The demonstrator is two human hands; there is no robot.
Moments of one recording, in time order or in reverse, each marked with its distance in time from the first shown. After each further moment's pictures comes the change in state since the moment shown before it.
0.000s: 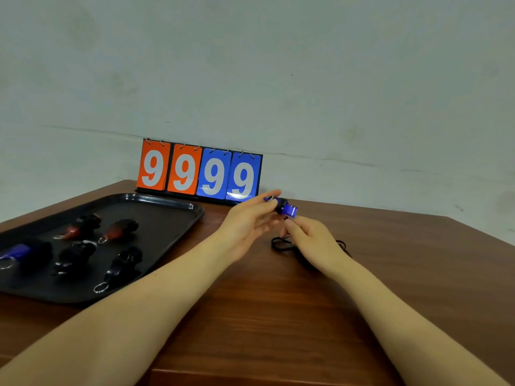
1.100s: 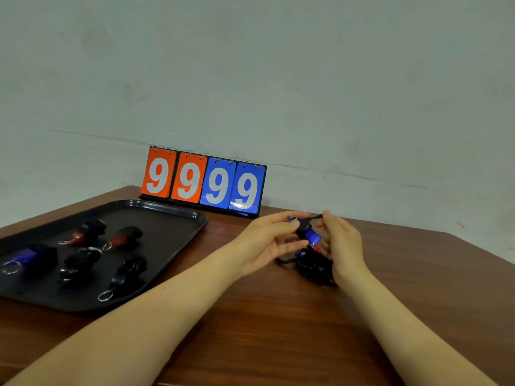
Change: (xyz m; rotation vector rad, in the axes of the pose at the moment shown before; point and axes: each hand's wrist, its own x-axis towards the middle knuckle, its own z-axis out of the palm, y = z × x) left_hand -0.013 0.007 0.021 -0.081 -0.241 -0.100; right_hand 0.004 -0.004 -0.014 0.637 0.441 0.299
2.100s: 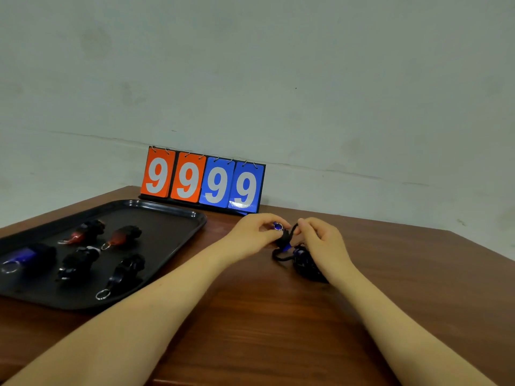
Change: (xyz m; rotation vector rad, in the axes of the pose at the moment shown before) left_hand 0.010 0.002 -0.026 1.049 0.159 0.127; right_hand -0.002 0.008 0.003 -0.431 -0.238 -0.305
